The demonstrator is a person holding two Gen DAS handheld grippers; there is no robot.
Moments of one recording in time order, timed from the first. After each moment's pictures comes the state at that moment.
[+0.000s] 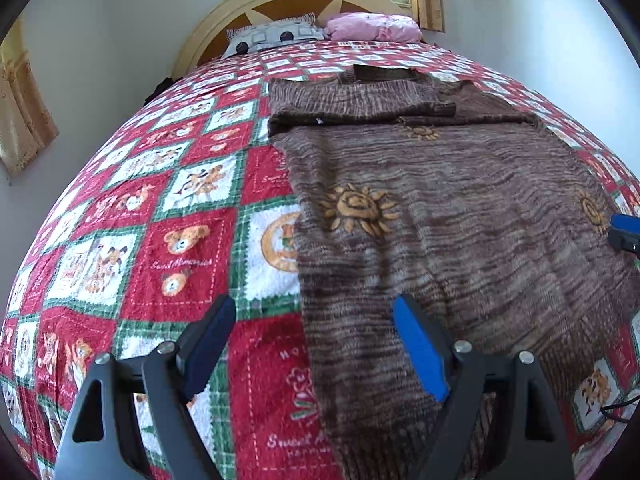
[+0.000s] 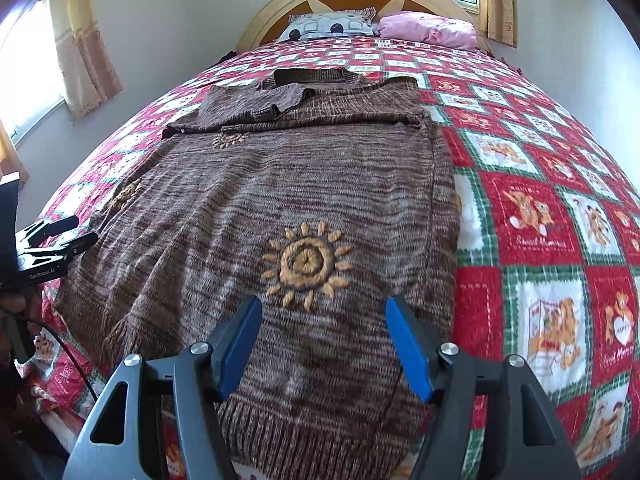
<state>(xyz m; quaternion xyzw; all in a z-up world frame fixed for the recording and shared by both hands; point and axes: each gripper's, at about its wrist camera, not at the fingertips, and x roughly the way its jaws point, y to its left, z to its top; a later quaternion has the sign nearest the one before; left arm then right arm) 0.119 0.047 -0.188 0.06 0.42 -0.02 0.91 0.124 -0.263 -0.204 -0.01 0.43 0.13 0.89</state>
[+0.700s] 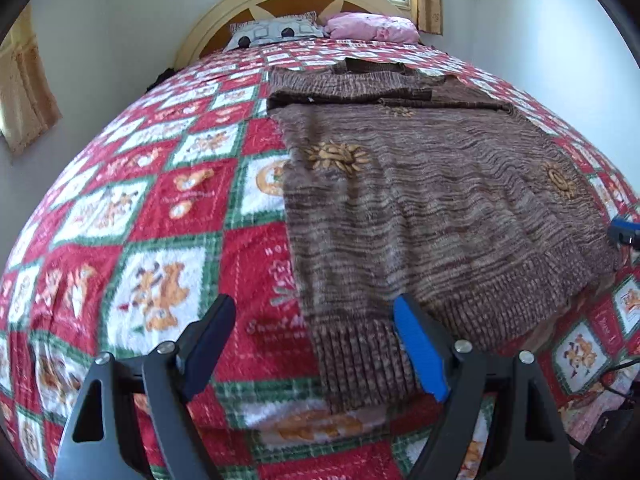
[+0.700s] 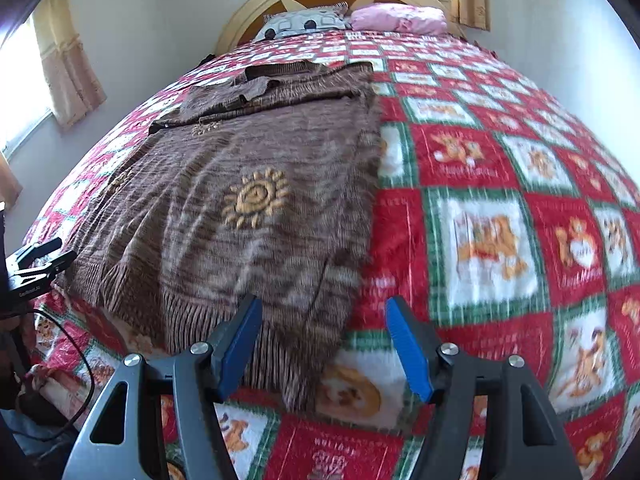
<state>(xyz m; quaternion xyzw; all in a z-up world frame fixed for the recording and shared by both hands) 0.062 0.046 -0.193 0.03 0.42 -0.02 0.91 0.072 -0.312 -0.207 0.02 0.45 0.10 0.89</state>
